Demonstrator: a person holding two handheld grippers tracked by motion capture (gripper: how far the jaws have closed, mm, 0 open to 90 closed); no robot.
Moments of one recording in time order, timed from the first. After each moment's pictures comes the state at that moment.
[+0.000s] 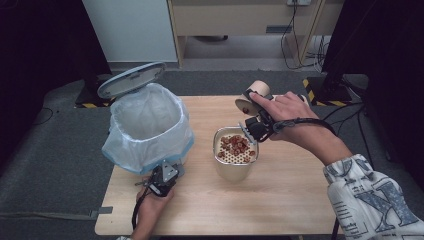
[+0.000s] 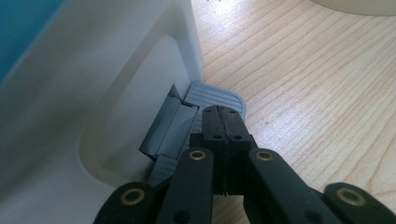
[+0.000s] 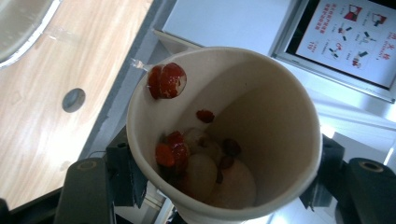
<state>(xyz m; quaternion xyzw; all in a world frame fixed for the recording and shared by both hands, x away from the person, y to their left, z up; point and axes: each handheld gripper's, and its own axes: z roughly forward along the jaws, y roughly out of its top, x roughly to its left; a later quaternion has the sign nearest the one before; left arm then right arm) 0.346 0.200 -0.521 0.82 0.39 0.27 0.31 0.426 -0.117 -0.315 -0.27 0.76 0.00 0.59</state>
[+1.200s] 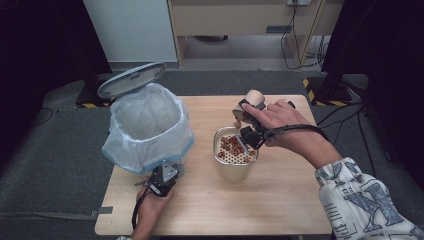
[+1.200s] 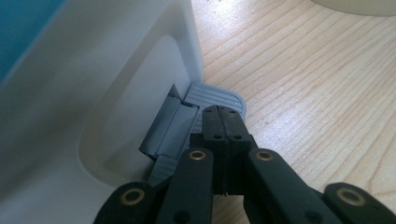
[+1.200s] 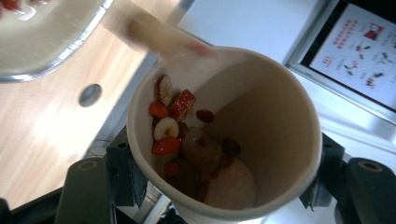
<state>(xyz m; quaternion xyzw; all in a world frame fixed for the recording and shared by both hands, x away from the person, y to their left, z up) 0.346 0.200 -0.521 0.82 0.39 0.27 0.31 0.427 -0.106 -0.346 -0.31 0.76 -0.04 0.57</state>
